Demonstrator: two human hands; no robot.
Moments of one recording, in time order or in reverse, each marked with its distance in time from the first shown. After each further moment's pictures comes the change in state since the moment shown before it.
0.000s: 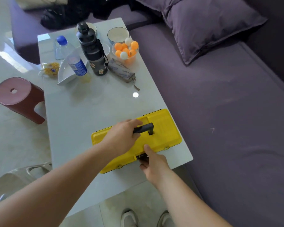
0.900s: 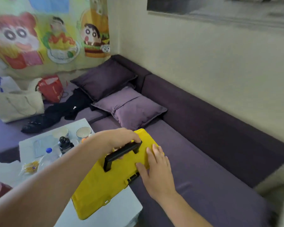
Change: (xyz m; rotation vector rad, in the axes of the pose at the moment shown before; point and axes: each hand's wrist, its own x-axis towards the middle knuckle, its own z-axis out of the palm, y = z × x) left_hand -0.101 0.364 -0.296 -0.298 -0.356 -0.111; right_hand -0.384 -0.168 -0.091 -1.257 0.517 -1.393
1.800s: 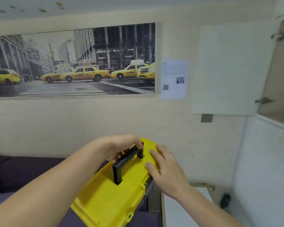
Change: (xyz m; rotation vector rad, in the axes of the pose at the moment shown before) left_hand -0.148 0.479 0.405 0.395 -0.416 0.537; right_hand -0.203 0.339 -0.476 -0.196 0.610 0.355
